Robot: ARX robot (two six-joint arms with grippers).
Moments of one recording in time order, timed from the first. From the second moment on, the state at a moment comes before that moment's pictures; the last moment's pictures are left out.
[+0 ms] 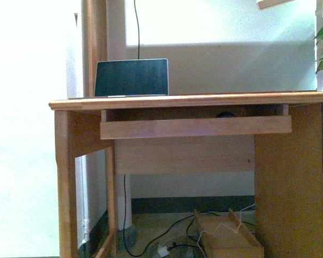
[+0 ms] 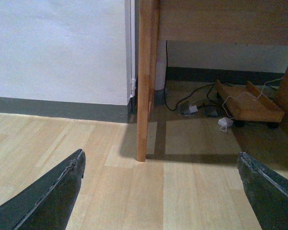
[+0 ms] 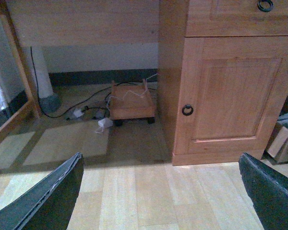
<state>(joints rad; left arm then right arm) -0.01 0.00 0.01 0.00 0.00 0.00 0.00 0.00 0.02 0.00 0.00 0.00</state>
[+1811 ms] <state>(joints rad) -0.01 0.00 0.01 0.00 0.00 0.00 0.00 0.00 0.02 0.00 0.00 0.00</state>
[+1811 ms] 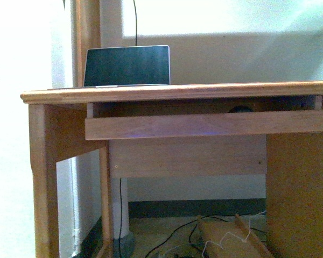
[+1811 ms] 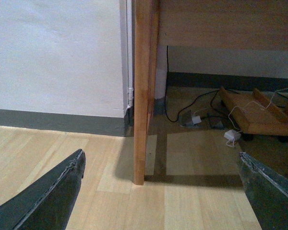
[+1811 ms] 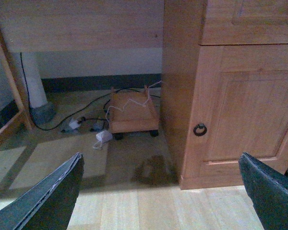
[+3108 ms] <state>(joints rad) -0.01 0.00 0.01 0.00 0.00 0.00 0.00 0.00 0.02 0.00 0.00 0.00</state>
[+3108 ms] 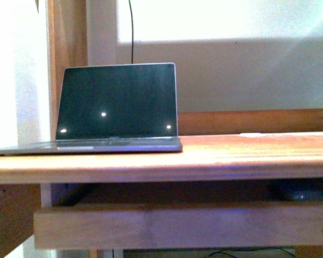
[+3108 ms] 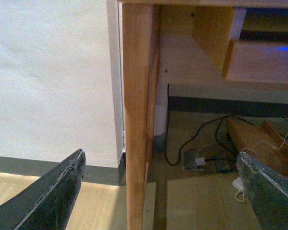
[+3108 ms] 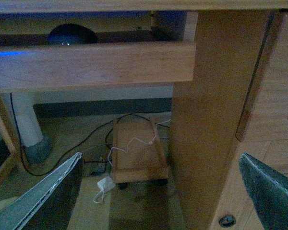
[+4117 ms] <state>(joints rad) -0.01 1.02 0.34 0.26 0.30 0.56 0.00 0.00 0.02 0.00 0.00 0.00</state>
